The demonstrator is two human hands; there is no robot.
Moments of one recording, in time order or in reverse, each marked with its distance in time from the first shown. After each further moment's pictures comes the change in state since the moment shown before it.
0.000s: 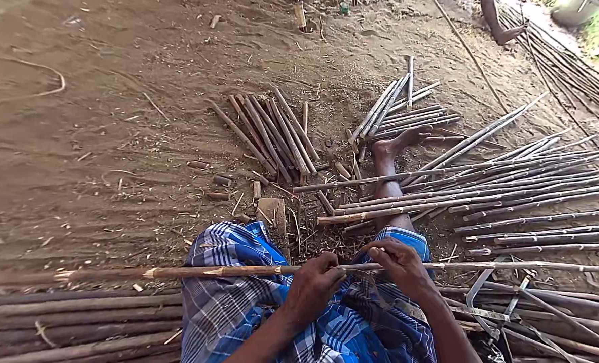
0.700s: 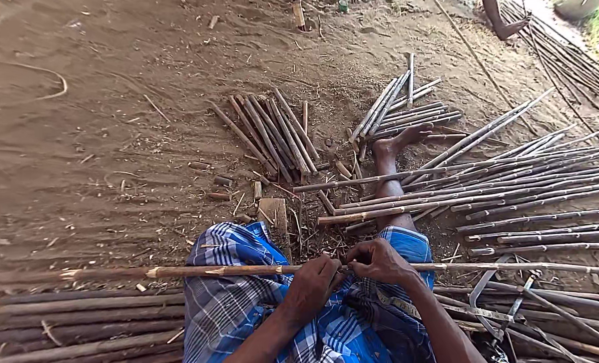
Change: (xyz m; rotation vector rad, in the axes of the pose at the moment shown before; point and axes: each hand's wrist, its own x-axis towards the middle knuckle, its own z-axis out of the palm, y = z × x) left_hand -0.001 -0.003 0.001 0.077 0.051 0.024; right_hand 0.034 0.021 0.023 0.067 -0.370 -0.074
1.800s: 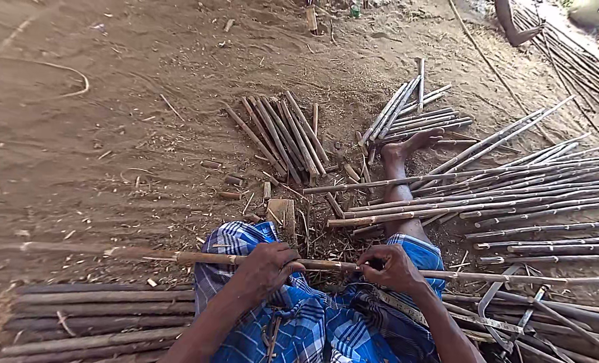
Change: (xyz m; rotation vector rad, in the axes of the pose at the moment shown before) left_hand 0.003 -0.077 -0.103 0.109 -0.342 -0.056; right_hand -0.006 0.003 0.005 -0.083 0.185 -0.146
